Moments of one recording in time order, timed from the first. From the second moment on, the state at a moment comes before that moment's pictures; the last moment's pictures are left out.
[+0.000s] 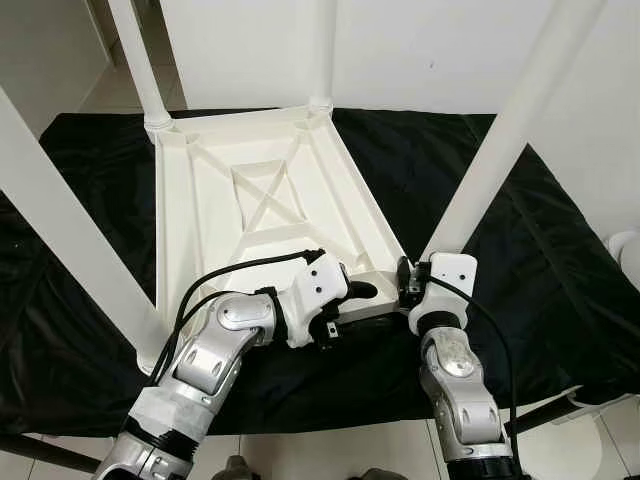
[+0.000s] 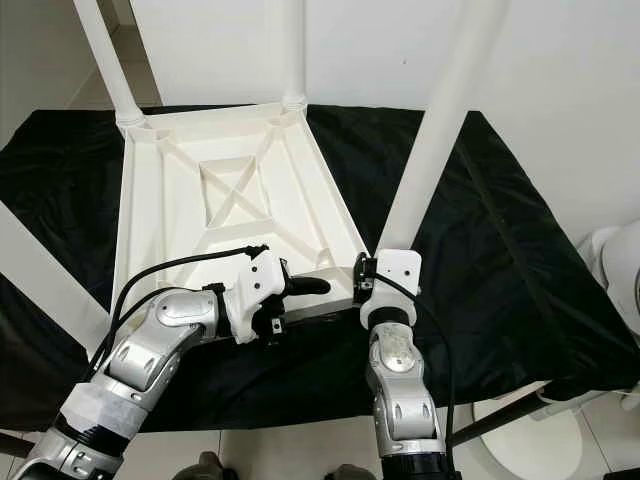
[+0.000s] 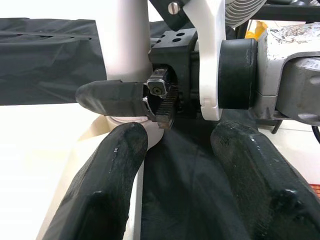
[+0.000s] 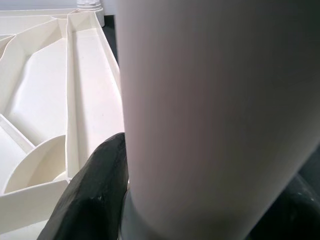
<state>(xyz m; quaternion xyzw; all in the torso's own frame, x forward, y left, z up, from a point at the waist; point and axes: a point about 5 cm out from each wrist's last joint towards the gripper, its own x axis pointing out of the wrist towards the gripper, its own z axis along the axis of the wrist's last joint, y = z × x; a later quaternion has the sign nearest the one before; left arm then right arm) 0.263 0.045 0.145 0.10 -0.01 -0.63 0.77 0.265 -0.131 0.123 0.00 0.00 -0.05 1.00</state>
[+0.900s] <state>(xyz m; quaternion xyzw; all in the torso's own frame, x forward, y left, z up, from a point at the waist) 0.262 0.047 0.145 0.10 -0.01 -0.63 0.77 0.265 -0.167 0.133 -0.07 -0.03 0.16 0.99</state>
